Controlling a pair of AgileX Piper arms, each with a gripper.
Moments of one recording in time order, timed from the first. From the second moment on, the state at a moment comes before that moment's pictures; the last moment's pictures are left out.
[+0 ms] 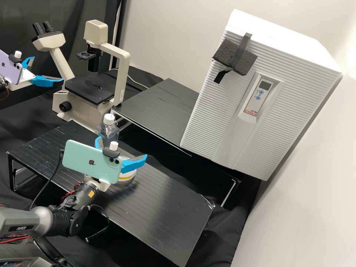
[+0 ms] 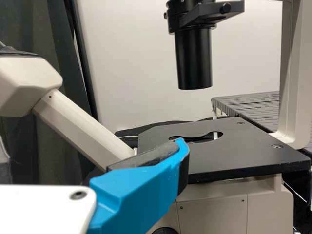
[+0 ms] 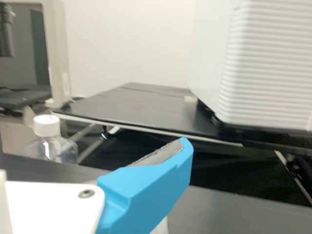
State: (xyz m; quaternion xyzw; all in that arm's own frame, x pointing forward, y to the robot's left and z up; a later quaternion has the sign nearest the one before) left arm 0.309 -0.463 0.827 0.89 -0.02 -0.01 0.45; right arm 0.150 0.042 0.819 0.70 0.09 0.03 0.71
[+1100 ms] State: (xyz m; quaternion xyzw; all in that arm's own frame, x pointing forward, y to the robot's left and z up) left arm 0.309 -0.463 0.827 0.89 -0.02 -0.01 0.45; right arm 0.141 0.025 0.821 0.68 0.08 -0.04 0.73
